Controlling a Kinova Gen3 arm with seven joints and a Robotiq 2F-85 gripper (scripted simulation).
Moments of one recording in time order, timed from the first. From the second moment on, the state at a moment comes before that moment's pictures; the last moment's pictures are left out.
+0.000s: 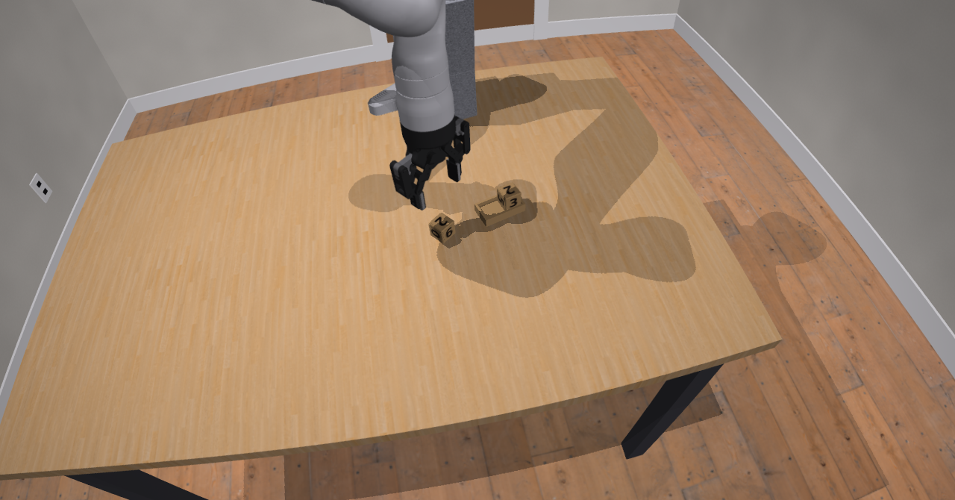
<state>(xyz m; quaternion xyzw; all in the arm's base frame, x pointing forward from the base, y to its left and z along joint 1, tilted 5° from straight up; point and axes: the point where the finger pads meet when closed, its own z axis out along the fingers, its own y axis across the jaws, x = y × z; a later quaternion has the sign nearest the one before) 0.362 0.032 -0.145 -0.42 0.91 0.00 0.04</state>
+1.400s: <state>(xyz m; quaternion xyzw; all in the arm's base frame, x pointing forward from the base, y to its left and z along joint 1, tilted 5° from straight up) 0.363 0.031 -0.148 -0.42 0.91 0.00 0.04</state>
